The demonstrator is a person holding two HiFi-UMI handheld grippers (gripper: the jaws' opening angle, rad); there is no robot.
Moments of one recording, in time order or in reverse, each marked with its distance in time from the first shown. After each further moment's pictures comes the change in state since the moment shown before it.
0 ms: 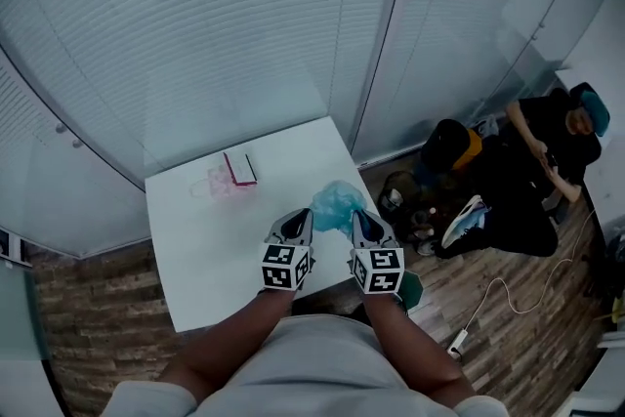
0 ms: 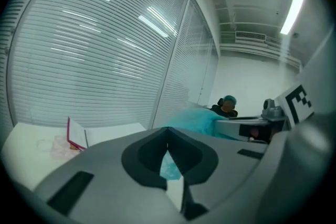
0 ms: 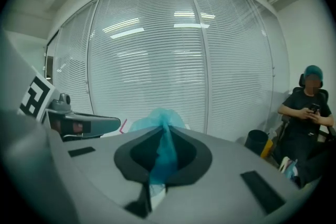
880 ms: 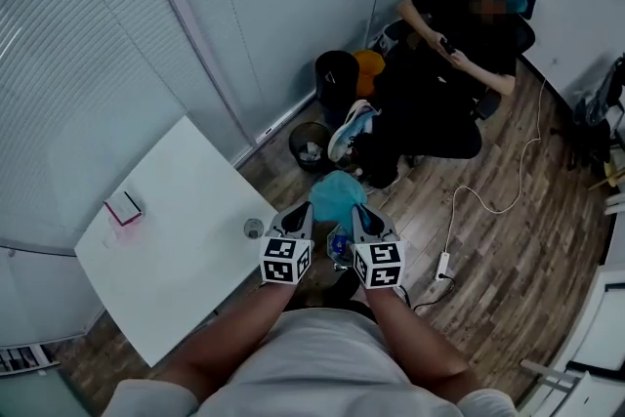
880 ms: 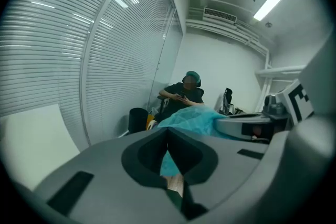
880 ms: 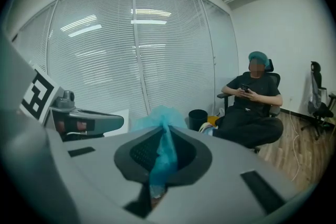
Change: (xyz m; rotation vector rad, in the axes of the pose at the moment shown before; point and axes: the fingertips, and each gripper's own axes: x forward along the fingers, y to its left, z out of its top) left arm 0.142 -0.337 -0.100 0.146 0.242 -0.373; right arm -0.208 -0.292 -0.105 0.207 0.077 -0.356
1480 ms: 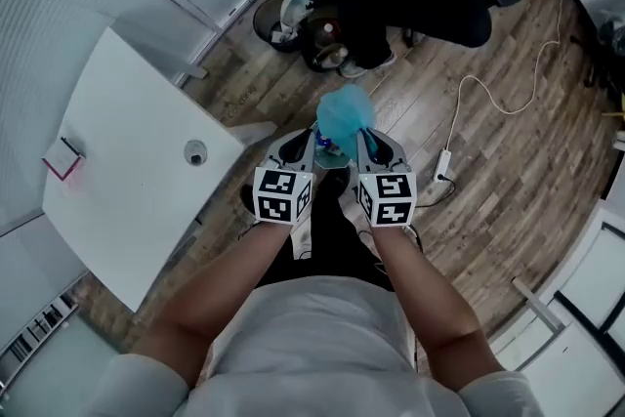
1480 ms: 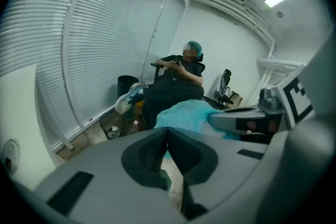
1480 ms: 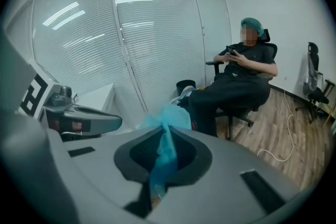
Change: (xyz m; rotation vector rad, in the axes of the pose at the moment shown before) left arm 0.109 -0.054 -0.140 -0.039 0.236 -0.056; right arm 0.030 -0.107 -0.143 0.072 0.214 -0.025
